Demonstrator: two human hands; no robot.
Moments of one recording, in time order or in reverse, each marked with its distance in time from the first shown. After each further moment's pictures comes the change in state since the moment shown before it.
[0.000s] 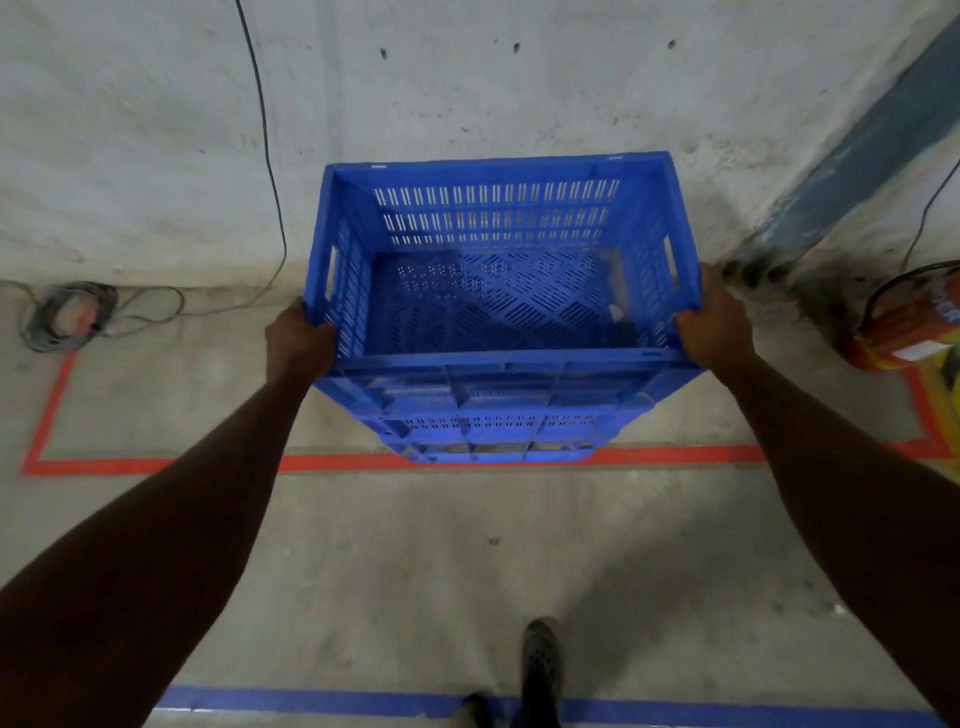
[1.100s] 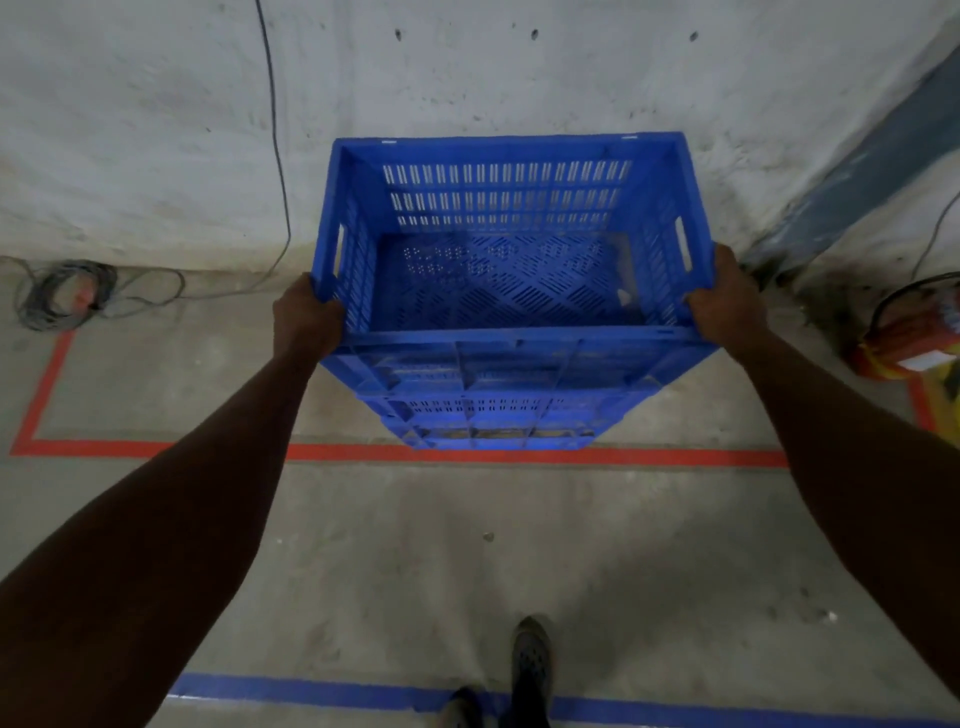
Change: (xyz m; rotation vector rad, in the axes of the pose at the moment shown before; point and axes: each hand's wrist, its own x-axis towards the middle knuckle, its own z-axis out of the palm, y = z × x) left_hand 0.011 0.002 0.011 -0.005 0.013 -0.001; right_hand 0.023 -0.011 -0.003 -0.055 -0.029 -0.031
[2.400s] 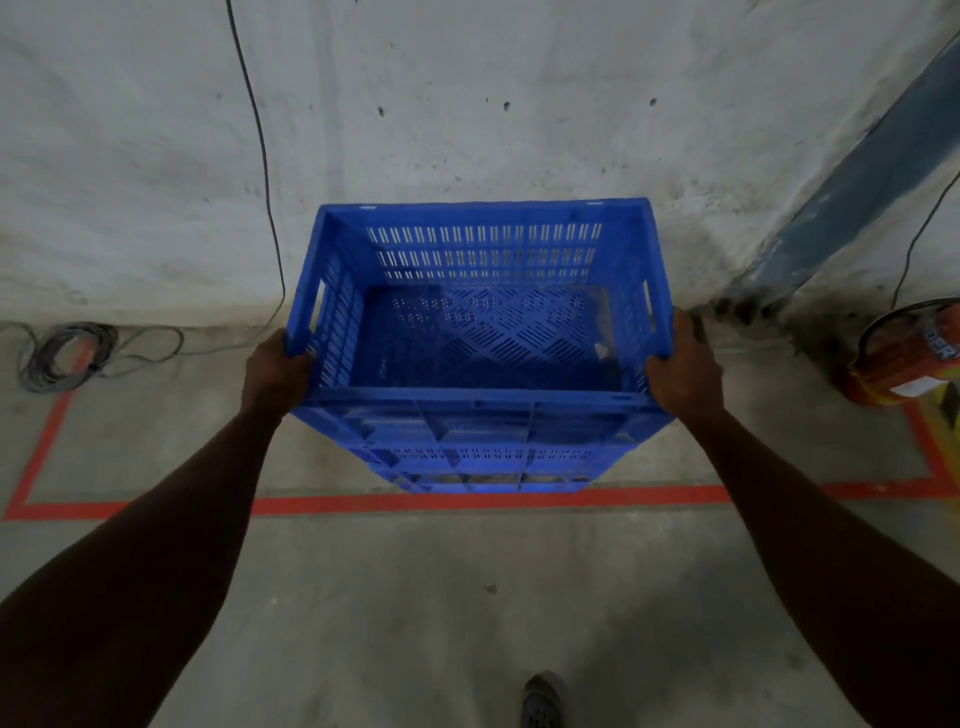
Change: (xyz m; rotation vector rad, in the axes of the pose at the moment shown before) left_hand 0.030 -0.017 -0.010 -0.020 -0.019 0.045; right_hand -0.022 0.003 0.022 0.007 0.056 -0.067
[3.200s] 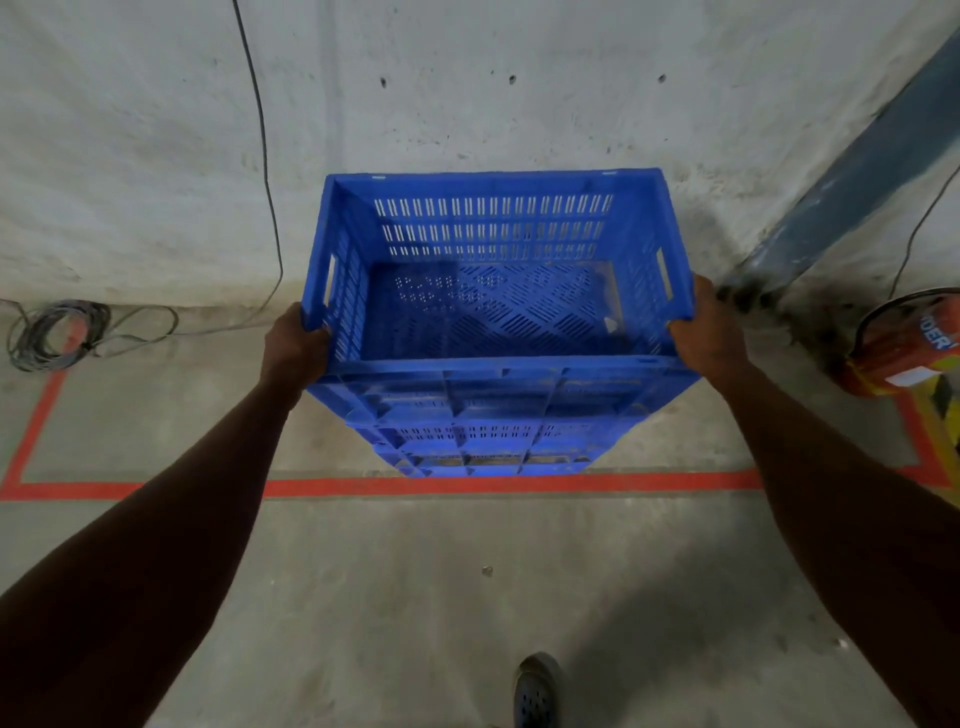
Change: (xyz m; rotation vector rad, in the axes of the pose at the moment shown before) left_hand -0.009 0.014 0.007 -0.128 -0.031 -0.036; right_hand 0.024 -0.002 -0.013 0.006 -0.012 0.029
